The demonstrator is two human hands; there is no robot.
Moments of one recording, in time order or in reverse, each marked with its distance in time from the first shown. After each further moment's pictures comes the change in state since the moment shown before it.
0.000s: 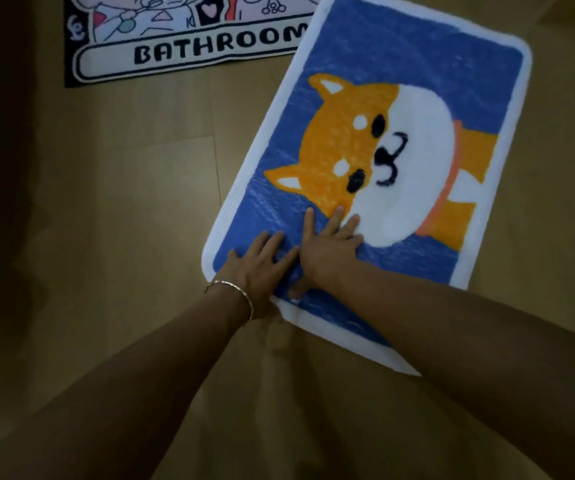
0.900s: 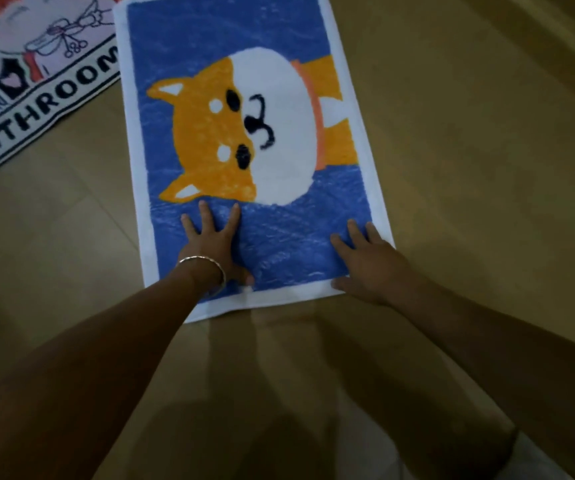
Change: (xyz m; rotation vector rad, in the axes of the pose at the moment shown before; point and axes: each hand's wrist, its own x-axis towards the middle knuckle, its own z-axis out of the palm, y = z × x) left_hand 0.051 0.007 -0.022 -0.137 -0.004 0.012; right_hand -0.086 0.103 0.117 0.415 0.092 0.096
